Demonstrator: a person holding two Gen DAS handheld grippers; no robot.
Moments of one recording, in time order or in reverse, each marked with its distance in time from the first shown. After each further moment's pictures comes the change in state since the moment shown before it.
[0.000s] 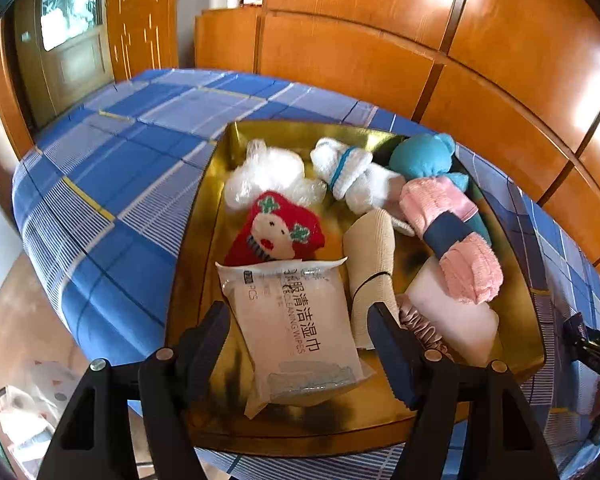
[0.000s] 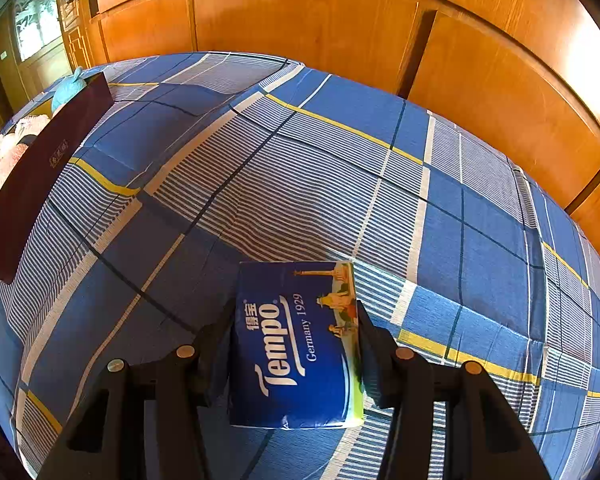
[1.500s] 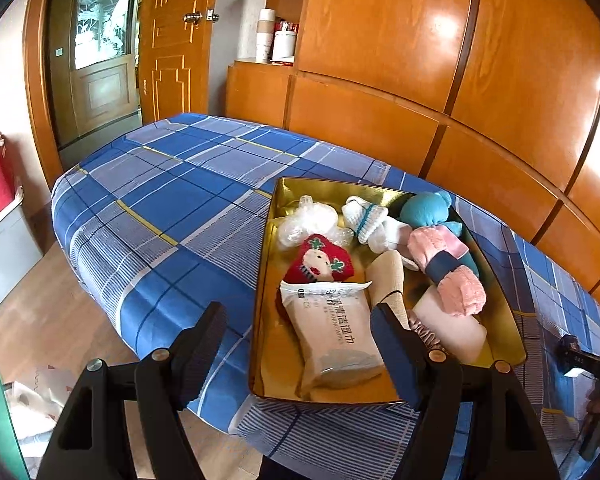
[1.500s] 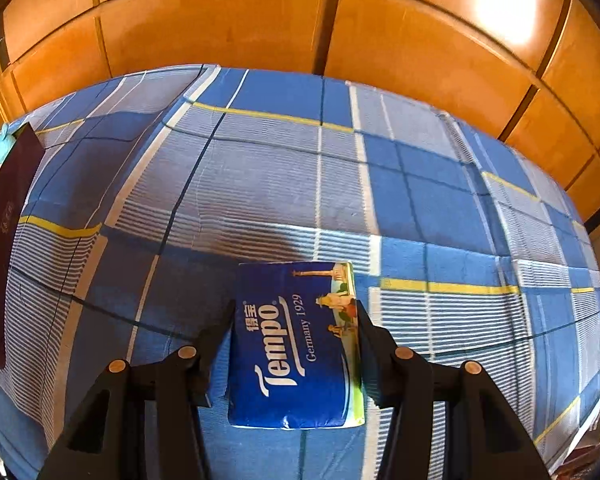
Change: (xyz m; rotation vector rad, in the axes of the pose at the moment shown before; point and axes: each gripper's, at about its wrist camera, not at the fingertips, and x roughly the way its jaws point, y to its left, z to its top) left arm -0.066 0.035 -0.021 -0.055 -0.183 0.023; right arm -0.014 0.012 -0.002 0.286 0.026 -0.211
